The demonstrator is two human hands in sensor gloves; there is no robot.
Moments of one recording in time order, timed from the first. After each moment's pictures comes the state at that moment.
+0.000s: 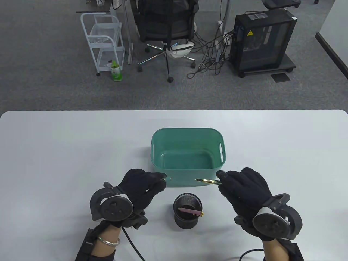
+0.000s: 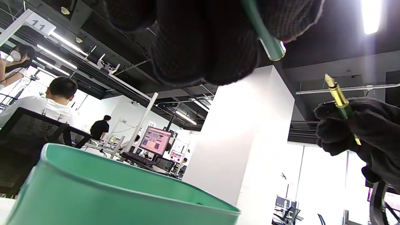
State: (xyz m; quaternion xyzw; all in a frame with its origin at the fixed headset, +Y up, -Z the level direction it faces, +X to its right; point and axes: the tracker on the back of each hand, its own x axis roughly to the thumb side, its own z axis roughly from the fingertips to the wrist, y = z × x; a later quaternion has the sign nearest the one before) left_hand -0.164 -0.603 -0.263 0.22 -0.34 0.26 0.88; right_hand 0.181 -0.584 -0.225 0.24 -0.34 0.89 0.22
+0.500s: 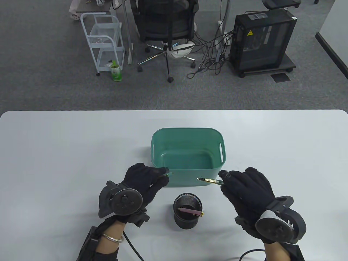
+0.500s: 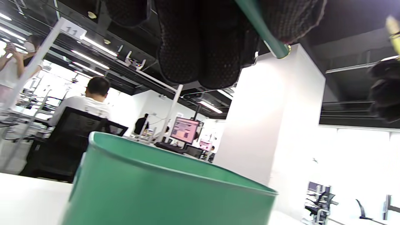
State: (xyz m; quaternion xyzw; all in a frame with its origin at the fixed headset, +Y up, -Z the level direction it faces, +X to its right) left_hand -0.150 -0.607 -0.278 0.18 -0.28 0.22 0.92; right_hand 0.185 -0.579 -0.217 0.23 -0.36 0.88 0.22
